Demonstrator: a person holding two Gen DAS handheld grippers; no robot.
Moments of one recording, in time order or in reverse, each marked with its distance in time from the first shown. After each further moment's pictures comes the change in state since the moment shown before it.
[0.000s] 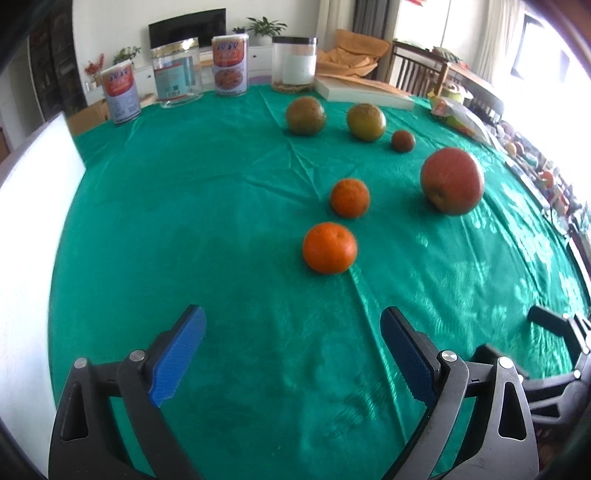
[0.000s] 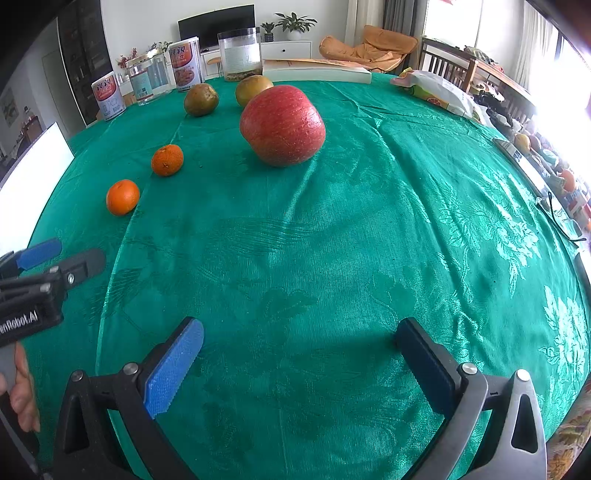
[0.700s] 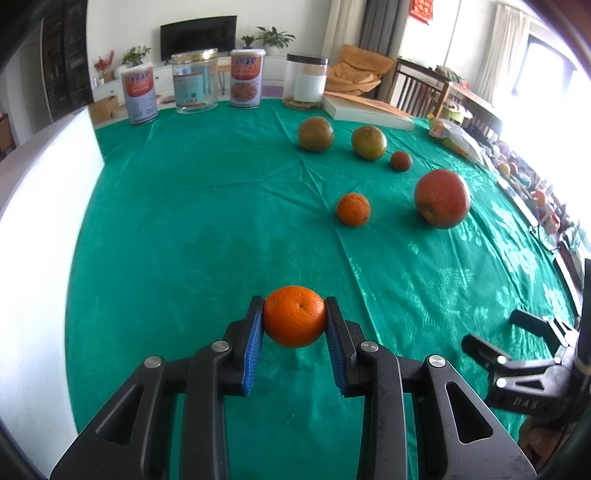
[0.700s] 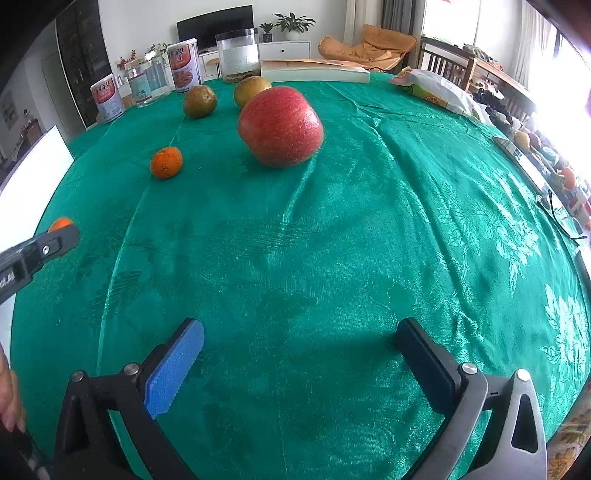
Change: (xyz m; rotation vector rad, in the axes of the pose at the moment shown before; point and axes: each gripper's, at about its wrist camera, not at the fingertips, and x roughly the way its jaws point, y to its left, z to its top) left arm -0.035 0.021 -0.019 -0.046 -0.024 -0.020; right arm -0.008 -0.010 0.001 0.058 -0.010 0.066
